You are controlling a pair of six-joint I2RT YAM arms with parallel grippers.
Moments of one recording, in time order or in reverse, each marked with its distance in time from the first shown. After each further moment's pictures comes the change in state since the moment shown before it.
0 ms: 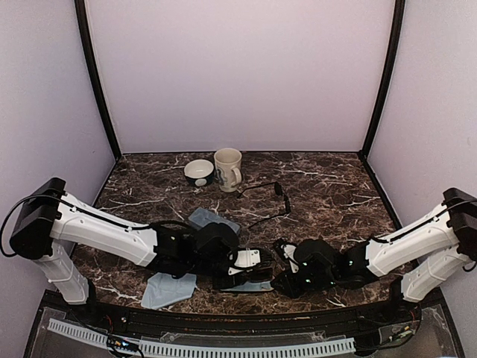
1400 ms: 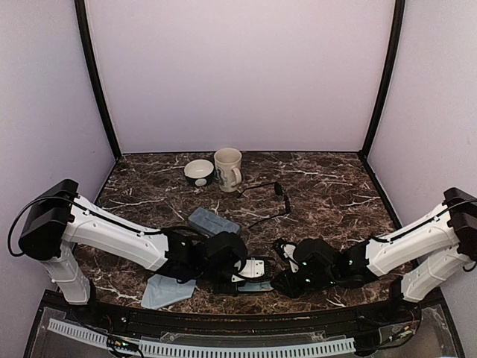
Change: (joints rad) left arm -0.032 0.077 0.041 -0.058 -0.071 0.058; right arm 0.000 -0.002 0.011 -0.022 0.000 0.005
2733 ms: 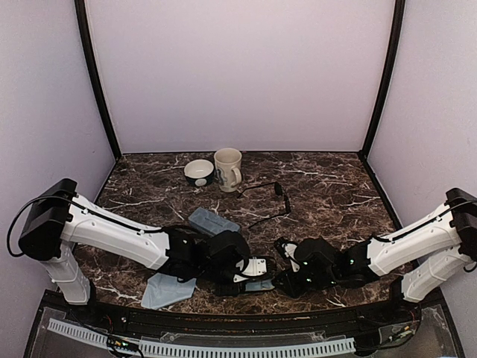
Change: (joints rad) left arm -0.004 0.001 0.039 -0.064 0.060 -0.093; right arm 0.000 -0.016 0.000 -0.020 0.024 -0.010
